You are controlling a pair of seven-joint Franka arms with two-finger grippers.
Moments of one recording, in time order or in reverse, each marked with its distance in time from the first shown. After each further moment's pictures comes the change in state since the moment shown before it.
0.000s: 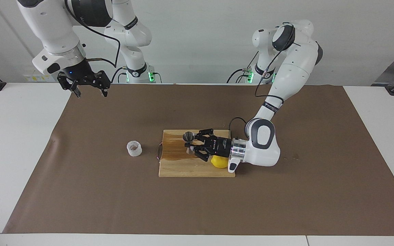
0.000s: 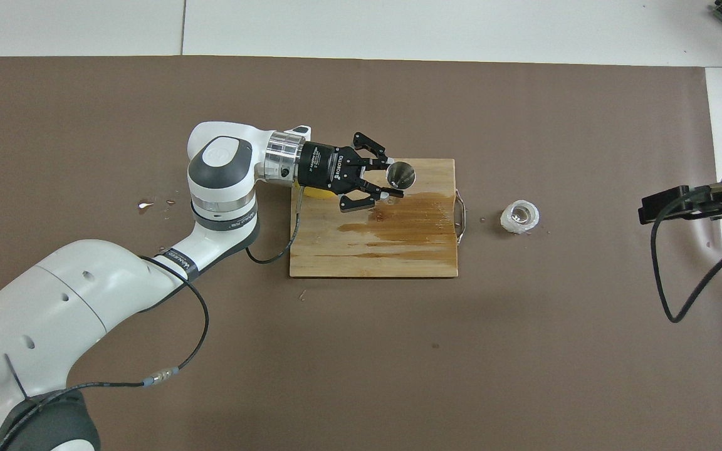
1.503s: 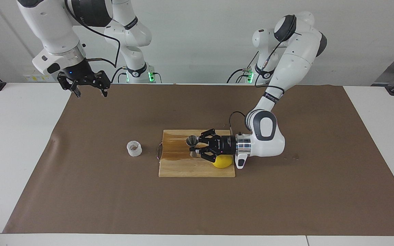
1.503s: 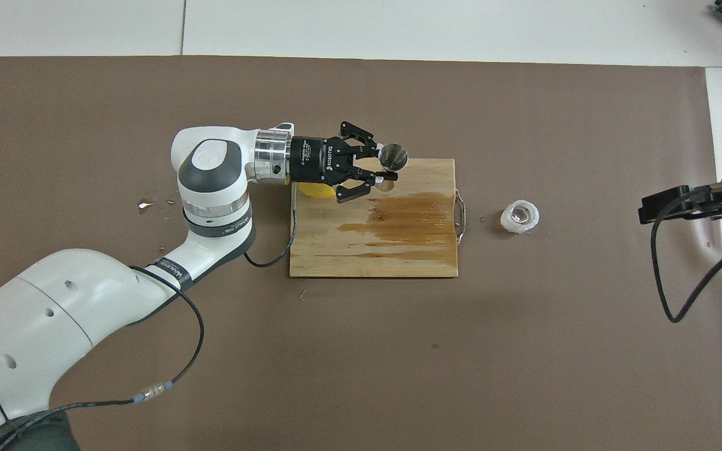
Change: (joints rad) left arm 0.024 -0.162 0.022 -0.208 -0.182 0.173 0.096; right arm 0.000 0.000 0.000 0.000 0.000 0.000 0.000
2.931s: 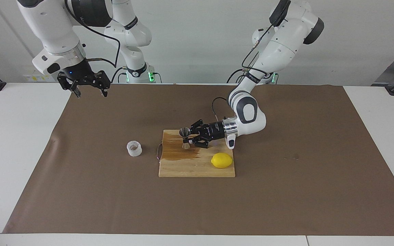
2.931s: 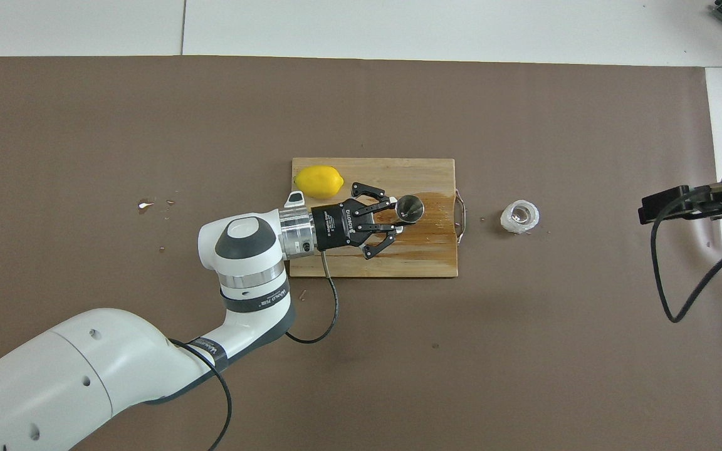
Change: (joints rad) left arm -0.091 -0.147 -0.001 -0.278 -0.417 0.215 0.330; right arm 0.000 0.000 0.000 0.000 0.000 0.000 0.000
